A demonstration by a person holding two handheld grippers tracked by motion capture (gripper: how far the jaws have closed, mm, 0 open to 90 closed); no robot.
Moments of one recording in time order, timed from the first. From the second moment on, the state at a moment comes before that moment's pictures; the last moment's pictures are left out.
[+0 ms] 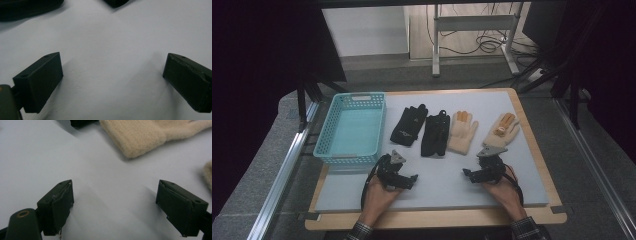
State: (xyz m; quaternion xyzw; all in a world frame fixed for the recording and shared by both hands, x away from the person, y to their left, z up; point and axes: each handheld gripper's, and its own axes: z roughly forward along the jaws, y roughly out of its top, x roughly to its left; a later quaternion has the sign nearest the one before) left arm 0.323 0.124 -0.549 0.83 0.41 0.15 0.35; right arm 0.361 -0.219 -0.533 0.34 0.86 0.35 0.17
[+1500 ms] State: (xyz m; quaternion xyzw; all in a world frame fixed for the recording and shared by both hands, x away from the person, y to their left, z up) left arm 0.323 0.124 -0.549 0.83 0.41 0.15 0.35; right arm 0.361 -0.214 -0.531 0.35 0.85 0.36 0.16
